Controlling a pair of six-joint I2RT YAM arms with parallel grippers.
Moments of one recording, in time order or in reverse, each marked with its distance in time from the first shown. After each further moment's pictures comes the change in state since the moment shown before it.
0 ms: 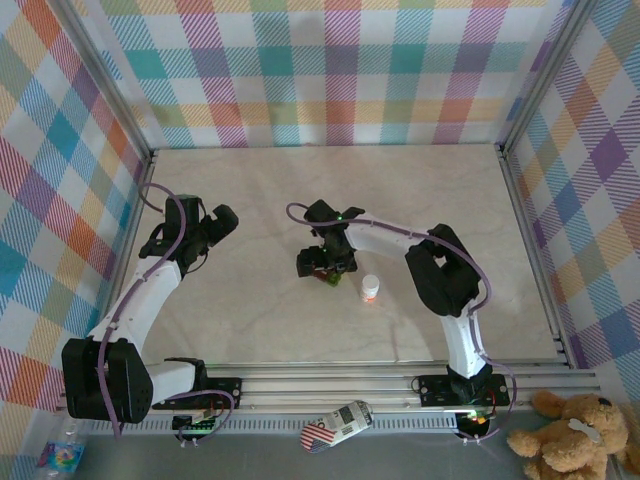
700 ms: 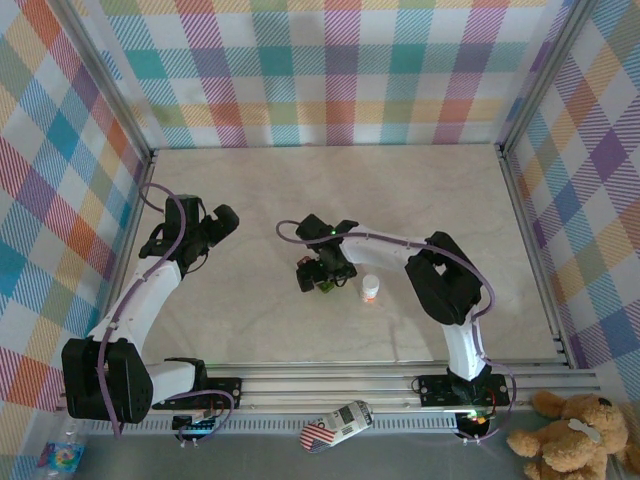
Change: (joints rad) left arm 0.000 0.000 0.000 0.000 0.016 0.000; right arm 0.085 -0.044 -0.077 0.016 0.151 -0.096
